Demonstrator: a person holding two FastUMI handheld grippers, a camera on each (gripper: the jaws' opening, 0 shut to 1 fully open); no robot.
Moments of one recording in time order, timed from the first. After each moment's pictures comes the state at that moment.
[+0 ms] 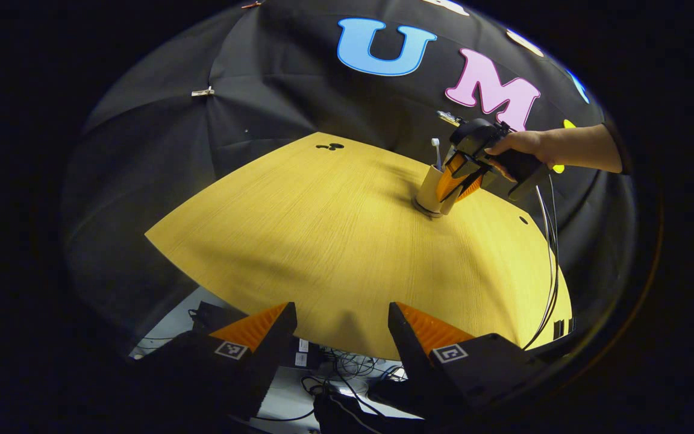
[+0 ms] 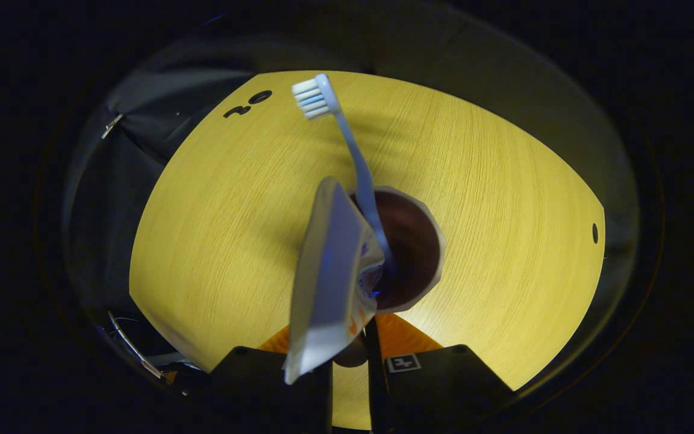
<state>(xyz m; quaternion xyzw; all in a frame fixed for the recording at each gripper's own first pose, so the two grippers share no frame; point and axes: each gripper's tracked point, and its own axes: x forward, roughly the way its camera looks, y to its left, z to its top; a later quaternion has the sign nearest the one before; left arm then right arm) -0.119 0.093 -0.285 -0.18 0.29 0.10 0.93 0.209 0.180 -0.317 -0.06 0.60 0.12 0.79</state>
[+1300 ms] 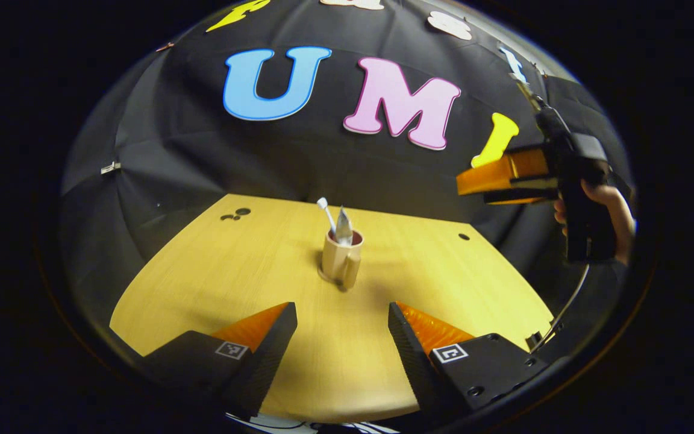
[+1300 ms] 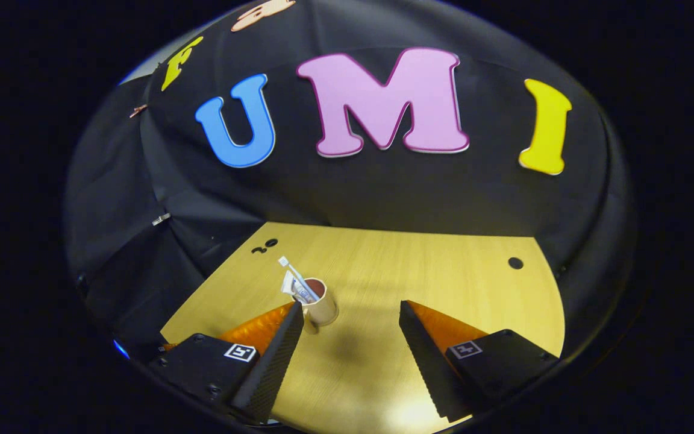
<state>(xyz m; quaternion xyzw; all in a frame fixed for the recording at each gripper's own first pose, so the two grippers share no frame) 0.021 -0.018 -0.147 -0.10 0.19 -0.04 0.98 0.117 0.032 -0.072 0.02 0.22 0.09 0.97</state>
